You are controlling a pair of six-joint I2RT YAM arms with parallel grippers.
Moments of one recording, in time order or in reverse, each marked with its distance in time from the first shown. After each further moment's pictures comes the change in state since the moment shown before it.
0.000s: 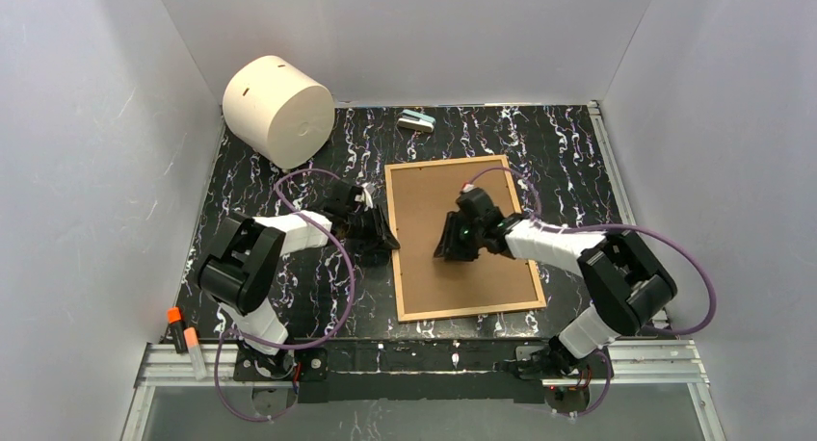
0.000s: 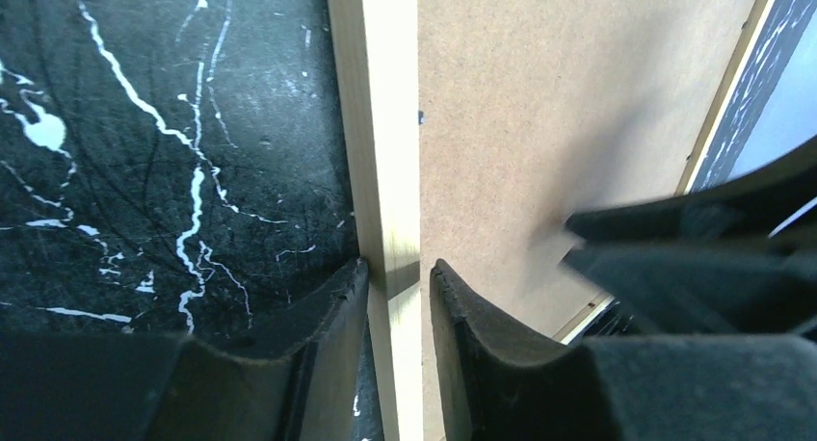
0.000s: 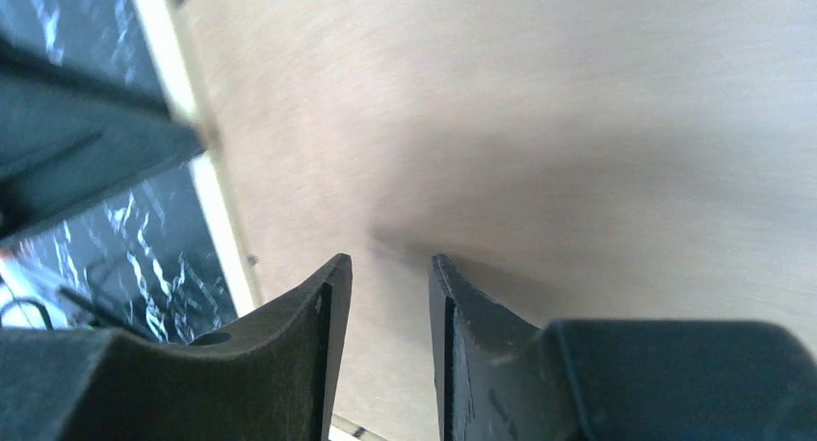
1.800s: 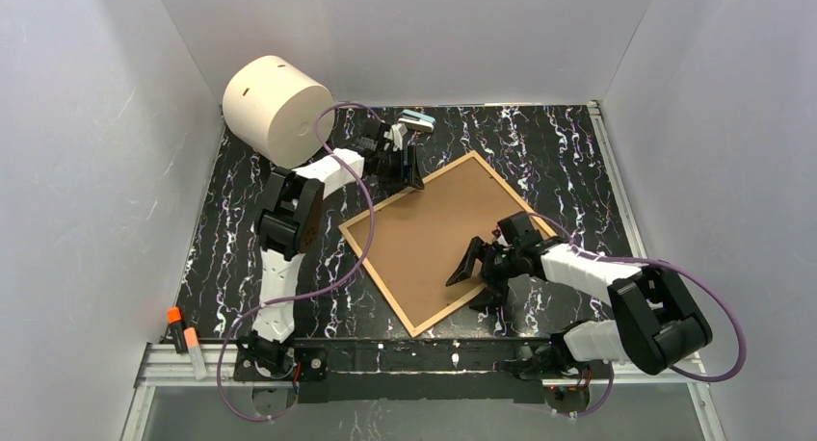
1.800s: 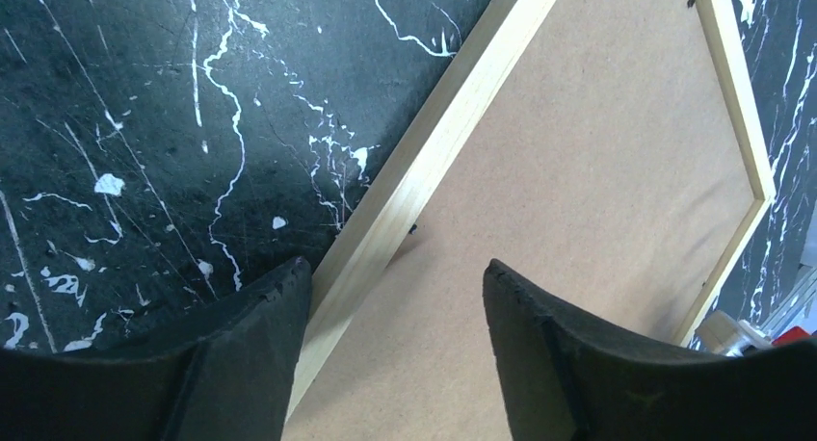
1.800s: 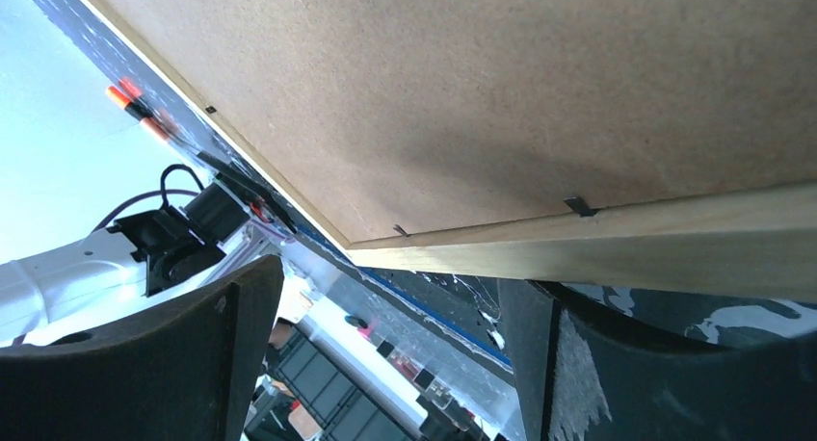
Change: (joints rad) left arm 0.027 0.509 0.832 -0.261 -0.014 0.310; right arm -0.250 -0.242 -0.274 -0.184 -0.464 0.187
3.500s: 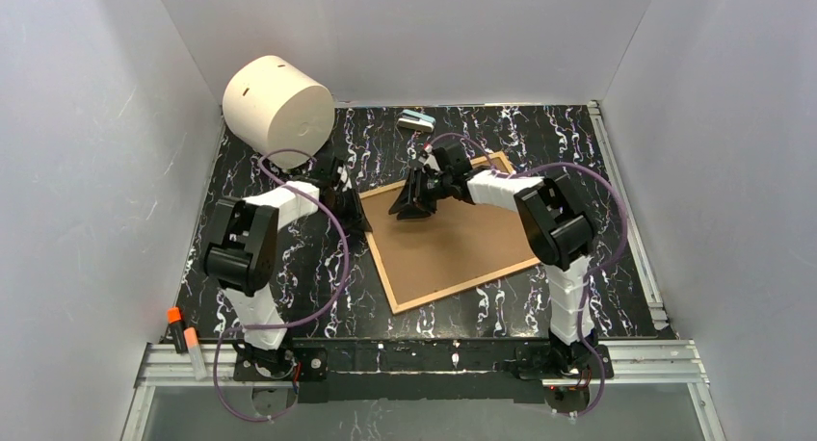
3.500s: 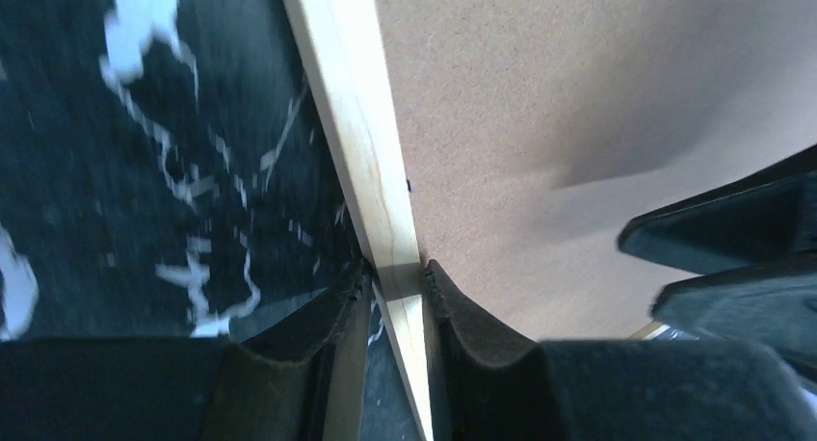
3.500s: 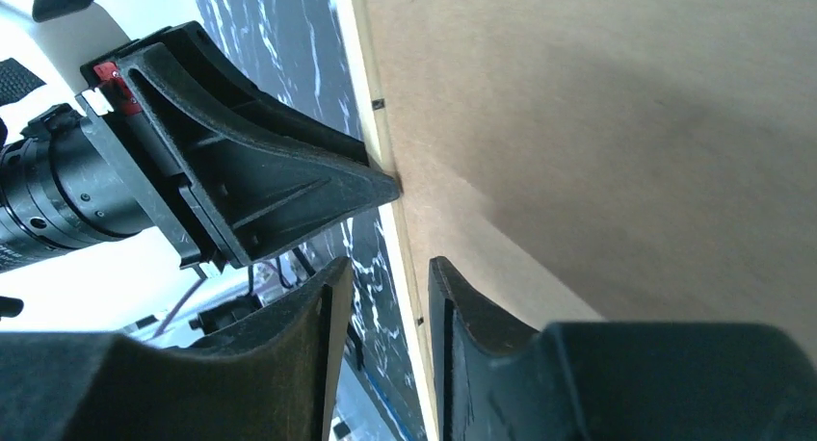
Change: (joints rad) left arm 0.137 -0.436 -0.593 -0.098 -0.097 -0.166; right arm 0.093 0.740 0.832 0.222 -0.080 -0.135
